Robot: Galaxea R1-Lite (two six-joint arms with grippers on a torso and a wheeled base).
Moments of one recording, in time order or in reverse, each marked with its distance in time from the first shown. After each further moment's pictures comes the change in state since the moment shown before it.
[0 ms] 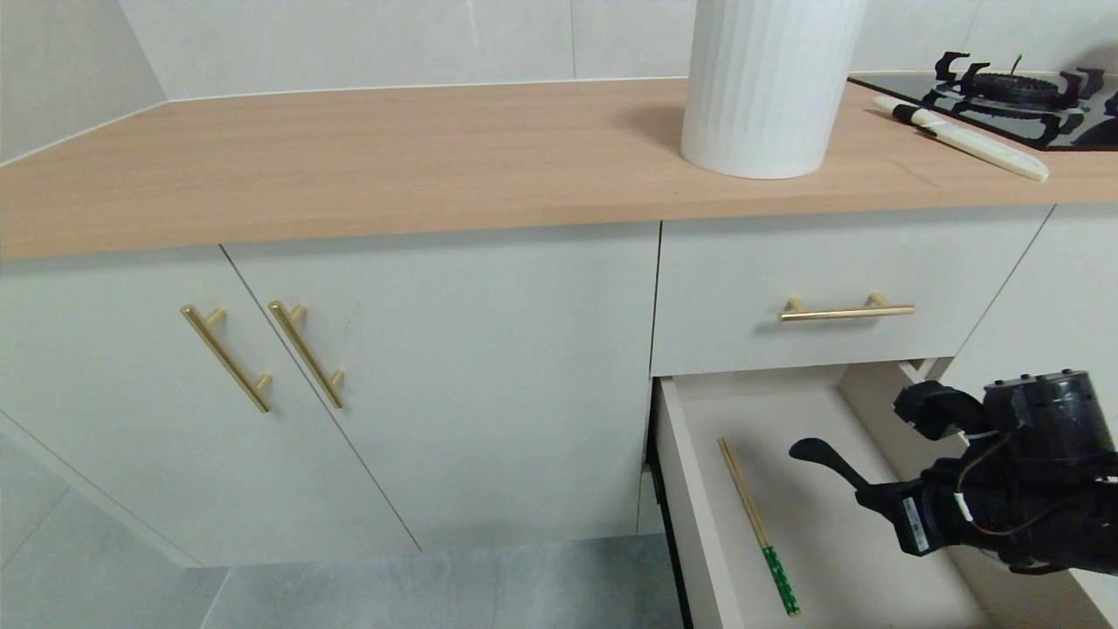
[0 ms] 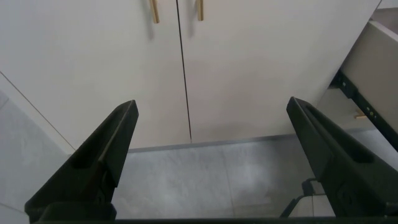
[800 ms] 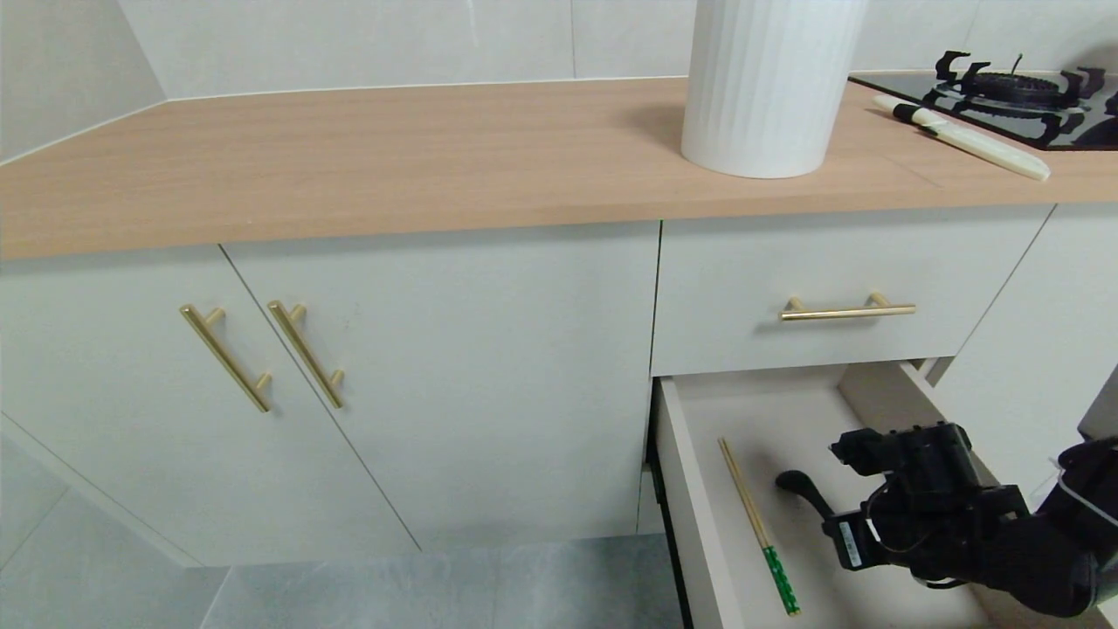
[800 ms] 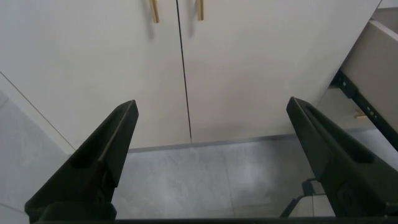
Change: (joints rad) left arm 0.000 0.000 0.000 0.000 0.000 0.000; right arm -0.006 0.415 0.018 -0.312 -0.092 0.063
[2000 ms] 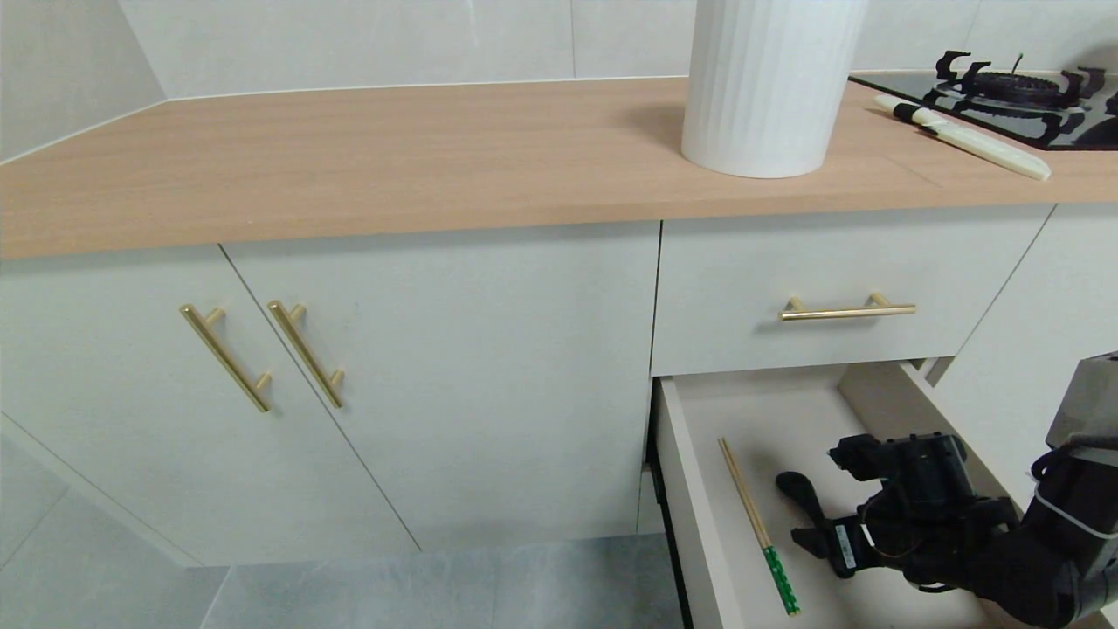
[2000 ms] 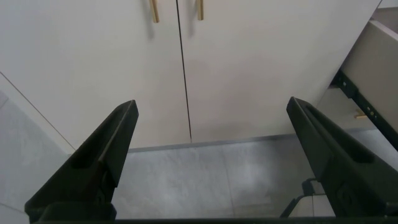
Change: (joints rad) left arm 0.000 0.000 0.000 0.000 0.000 0.000; right arm -0.009 0.067 0.031 -0.138 -0.009 0.000
